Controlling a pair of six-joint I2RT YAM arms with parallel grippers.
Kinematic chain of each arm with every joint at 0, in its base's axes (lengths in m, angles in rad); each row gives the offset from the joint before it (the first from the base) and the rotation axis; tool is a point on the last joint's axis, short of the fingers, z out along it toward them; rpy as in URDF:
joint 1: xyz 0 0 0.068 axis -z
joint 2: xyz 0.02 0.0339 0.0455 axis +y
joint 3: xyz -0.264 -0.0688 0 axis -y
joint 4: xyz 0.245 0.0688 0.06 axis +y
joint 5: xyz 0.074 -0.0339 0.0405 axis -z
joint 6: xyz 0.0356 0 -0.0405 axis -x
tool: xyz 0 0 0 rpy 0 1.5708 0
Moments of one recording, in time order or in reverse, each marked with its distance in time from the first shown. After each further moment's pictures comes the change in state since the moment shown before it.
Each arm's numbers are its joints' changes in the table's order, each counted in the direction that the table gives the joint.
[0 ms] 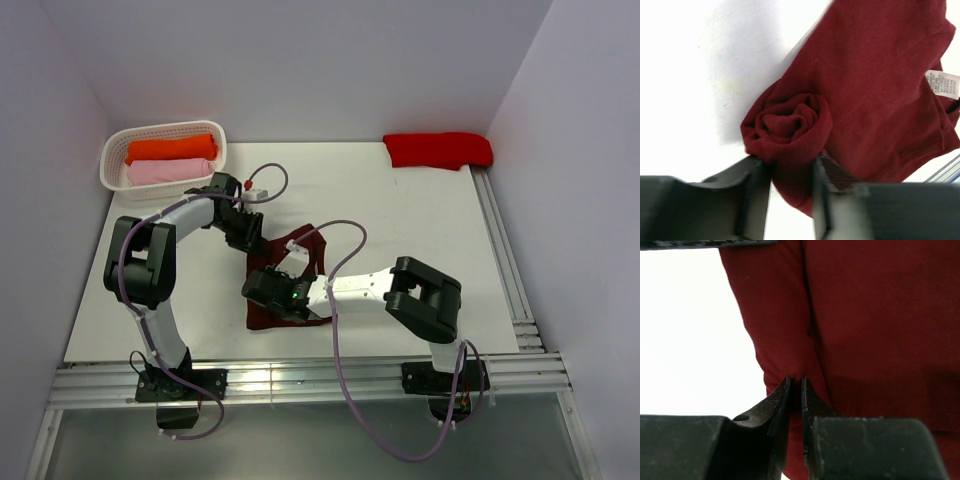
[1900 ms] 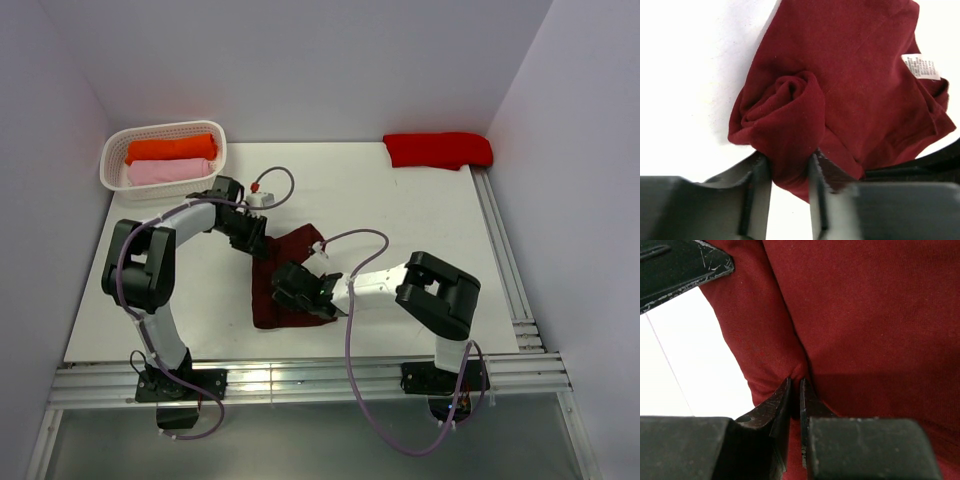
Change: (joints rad) left arm 0.013 -0.031 -0.051 -0.046 0.083 -0.069; right arm 0.123 -0.084 -0.269 -0.278 -0.209 -0.117
